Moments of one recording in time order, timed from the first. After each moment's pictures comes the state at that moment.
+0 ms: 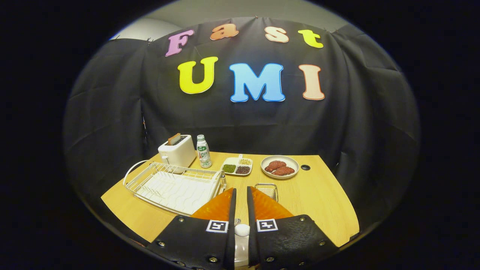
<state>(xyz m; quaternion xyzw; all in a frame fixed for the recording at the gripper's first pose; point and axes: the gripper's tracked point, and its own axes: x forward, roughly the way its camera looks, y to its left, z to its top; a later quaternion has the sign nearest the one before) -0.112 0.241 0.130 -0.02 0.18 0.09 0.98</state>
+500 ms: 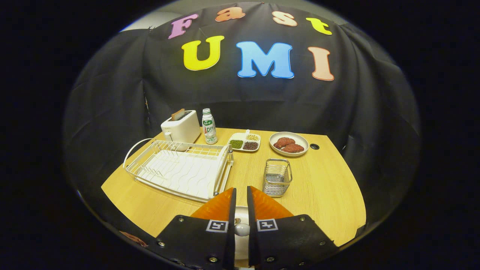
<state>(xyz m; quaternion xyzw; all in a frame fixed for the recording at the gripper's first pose) -0.120 0.271 0.075 -0.04 0.25 0.10 0.96</state>
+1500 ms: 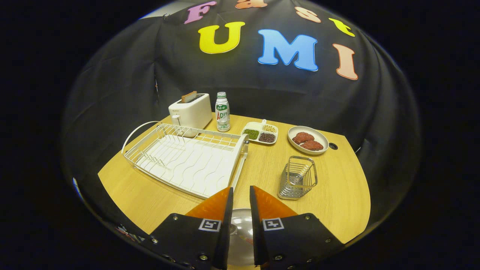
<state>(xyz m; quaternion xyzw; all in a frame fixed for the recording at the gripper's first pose) -0.087 0.296 0.060 -0.08 0.28 0.13 0.95</state>
